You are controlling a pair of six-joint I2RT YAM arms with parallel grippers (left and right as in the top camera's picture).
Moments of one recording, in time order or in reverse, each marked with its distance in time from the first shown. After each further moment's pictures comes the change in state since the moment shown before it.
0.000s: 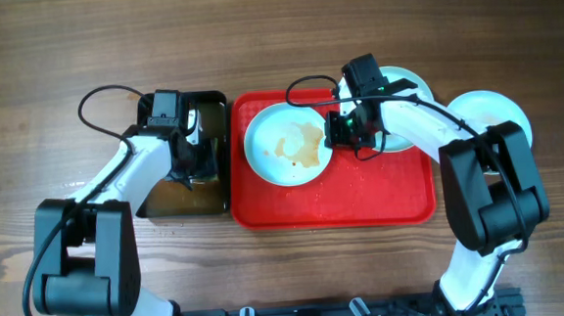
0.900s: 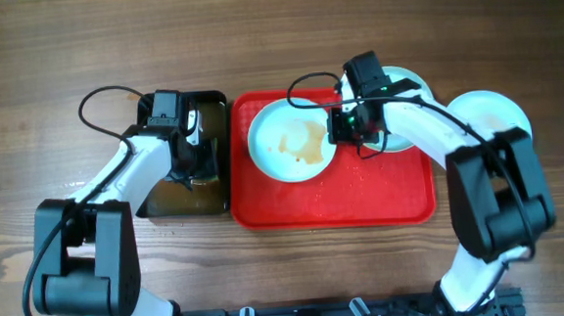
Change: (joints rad) left arm 0.000 0.000 0.000 -0.007 0.007 0.000; right arm -0.001 -0.068 -0.008 0.024 0.106 -0.023
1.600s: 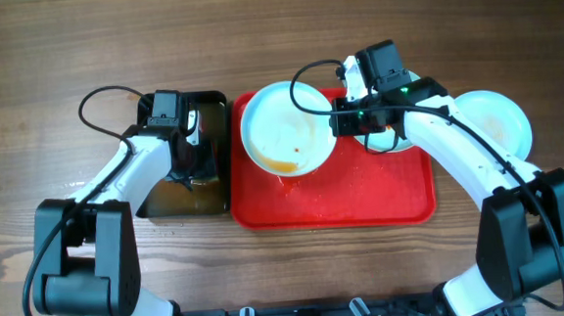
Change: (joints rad) left arm 0.000 0.000 0.000 0.000 0.000 0.000; right arm 0.001 -0.169 -0.006 -0.011 -0.081 -0.037
